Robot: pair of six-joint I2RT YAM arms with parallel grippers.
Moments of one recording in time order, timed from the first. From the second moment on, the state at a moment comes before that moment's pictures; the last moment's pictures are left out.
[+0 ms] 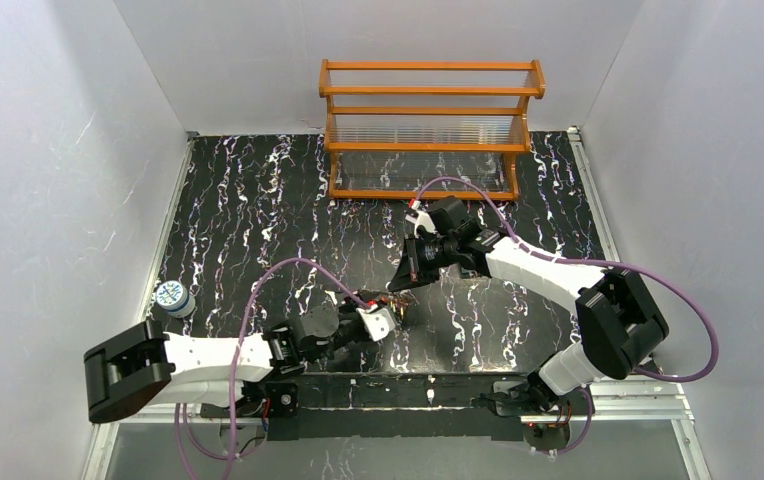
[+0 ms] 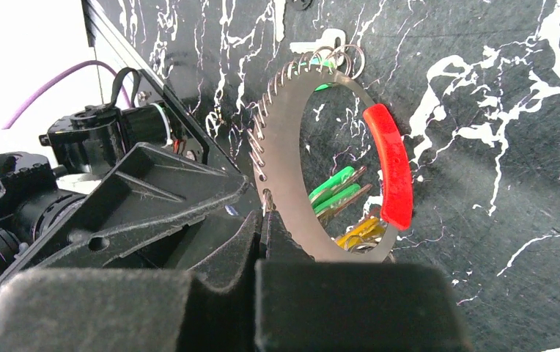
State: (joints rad) left arm -1.18 1.07 0.22 0.60 -0.21 0.43; right arm 0.71 1.49 0.95 -0.30 -0.61 0.66
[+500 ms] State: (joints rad) left arm -1.24 1.18 0.26 0.68 -0.47 0.48; right arm 0.70 1.49 0.94 -0.29 -0.64 0.66
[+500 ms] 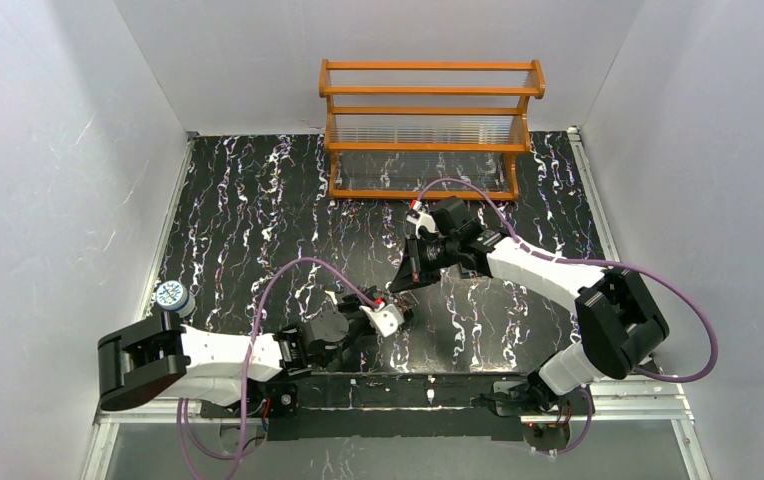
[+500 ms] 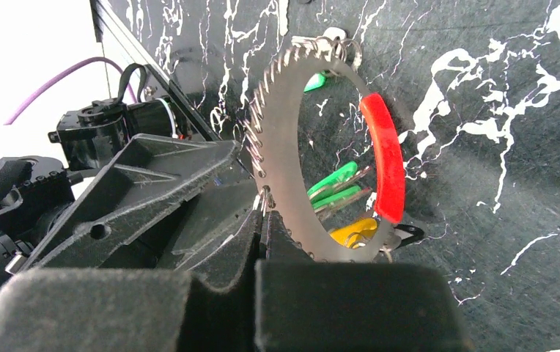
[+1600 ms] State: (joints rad) left arm -1.24 1.03 0.17 0.77 -0.41 0.45; right arm 0.70 1.46 1.04 -0.44 -0.49 0.53
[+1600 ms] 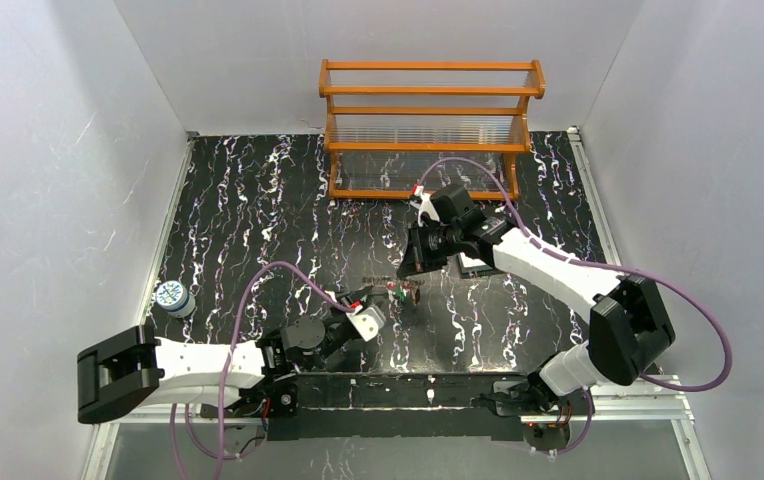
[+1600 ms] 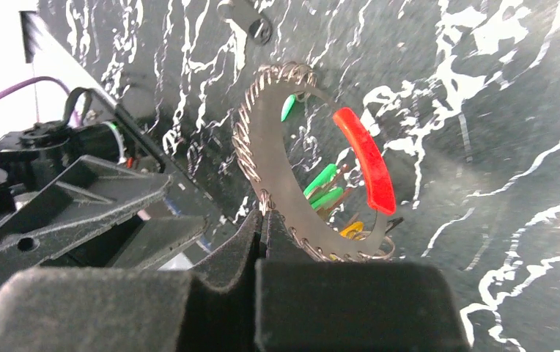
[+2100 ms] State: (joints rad) left arm -1.24 0.86 0.10 0.78 -0.41 0.37; right arm 0.90 1.45 1.23 -0.64 0.07 0.34
